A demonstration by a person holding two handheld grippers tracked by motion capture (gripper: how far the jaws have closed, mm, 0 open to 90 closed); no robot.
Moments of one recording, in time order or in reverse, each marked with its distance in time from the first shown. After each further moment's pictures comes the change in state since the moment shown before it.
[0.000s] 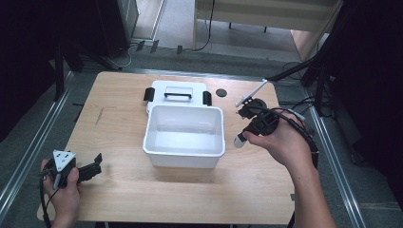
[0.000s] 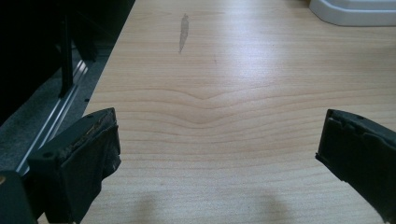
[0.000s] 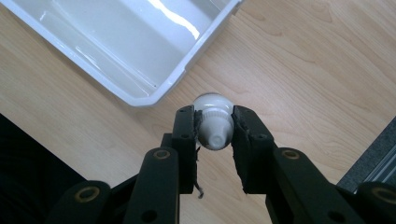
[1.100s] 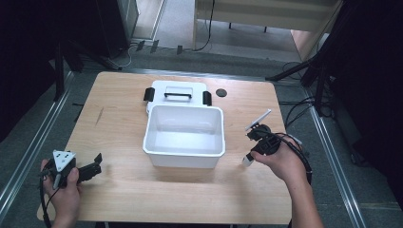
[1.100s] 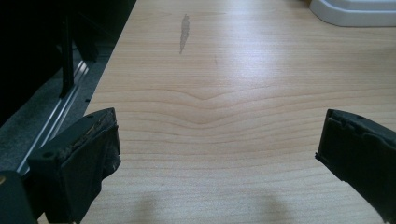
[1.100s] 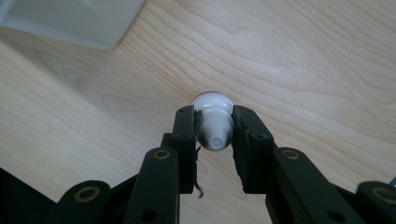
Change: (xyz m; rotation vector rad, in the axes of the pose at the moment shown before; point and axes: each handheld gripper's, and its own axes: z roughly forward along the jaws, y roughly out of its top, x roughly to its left) left arm 0.000 0.000 0.000 -0.004 0.003 0.002; right arm -0.039 -0.052 0.093 0.097 0.038 0.081
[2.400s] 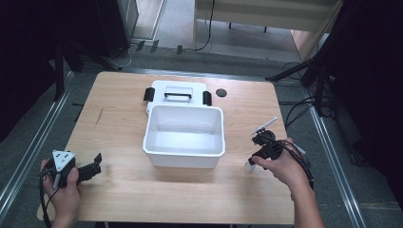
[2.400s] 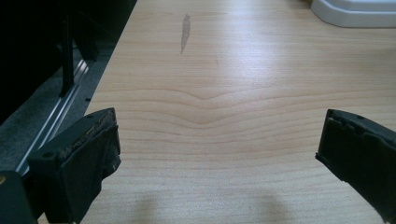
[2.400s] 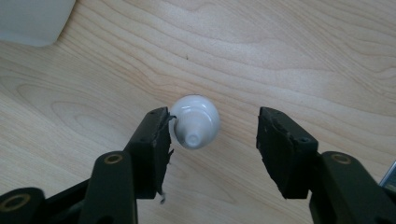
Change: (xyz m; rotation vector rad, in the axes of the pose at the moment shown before) left arm 0.001 0.000 0.000 0.001 0.000 -0.007; right arm -0.014 -0.019 0.026 -0.015 -0.066 0.115
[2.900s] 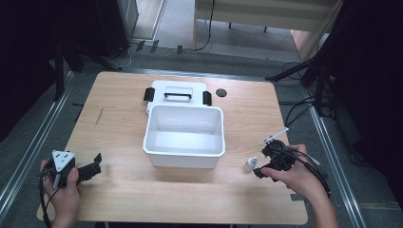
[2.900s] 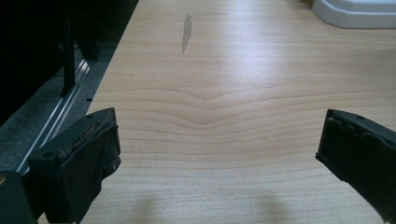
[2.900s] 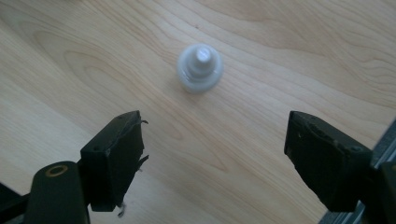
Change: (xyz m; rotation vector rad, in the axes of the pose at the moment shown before) left arm 0.000 0.000 0.000 -0.004 0.005 -0.006; right arm 0.000 -0.037 -0.020 -0.072 0.022 -0.111
